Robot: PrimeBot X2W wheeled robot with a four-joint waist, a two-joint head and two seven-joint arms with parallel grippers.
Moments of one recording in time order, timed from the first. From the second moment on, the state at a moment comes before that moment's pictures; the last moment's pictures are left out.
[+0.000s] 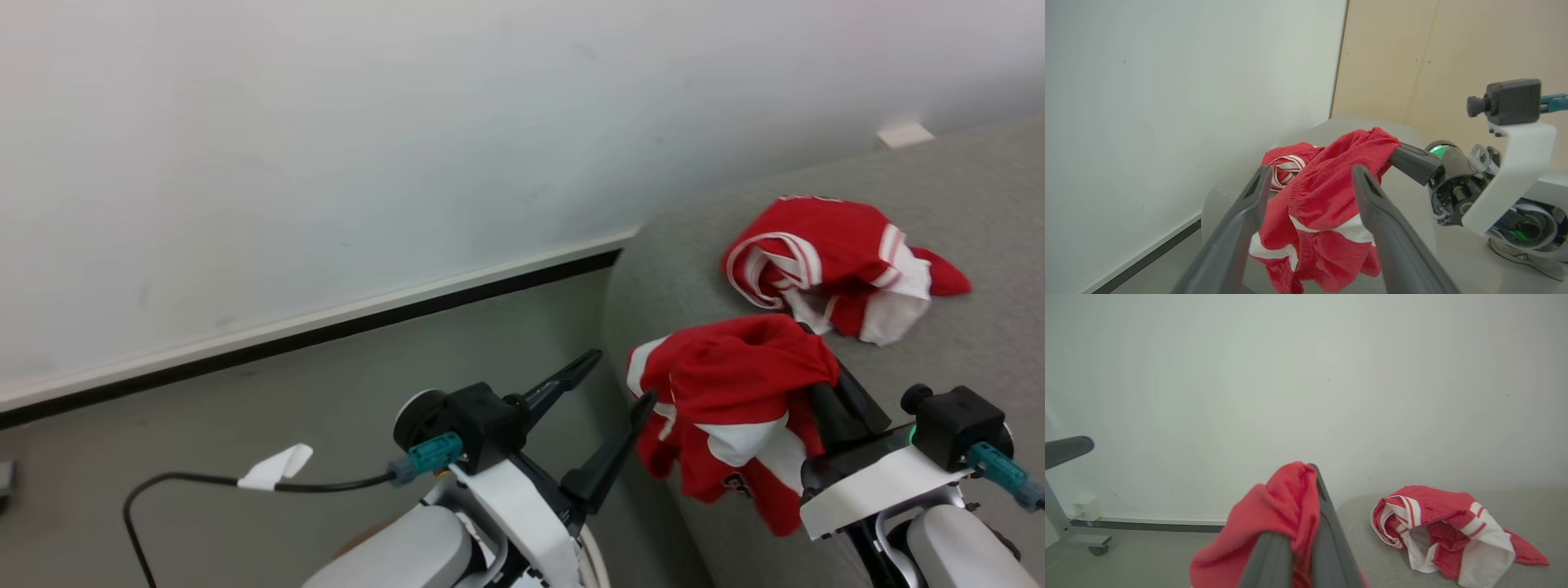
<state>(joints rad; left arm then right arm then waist) -0.62 0.26 -0.98 0.20 -0.68 0.02 -0.26 -0.37 -0.23 0.37 0.33 0.47 0.13 -0.25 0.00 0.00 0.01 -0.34</state>
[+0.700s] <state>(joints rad) -0.57 0.26 -0.91 0.19 -0.61 -0.02 -0.26 -0.24 -0.19 0.24 0.13 0.44 0.13 -0.19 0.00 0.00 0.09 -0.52</state>
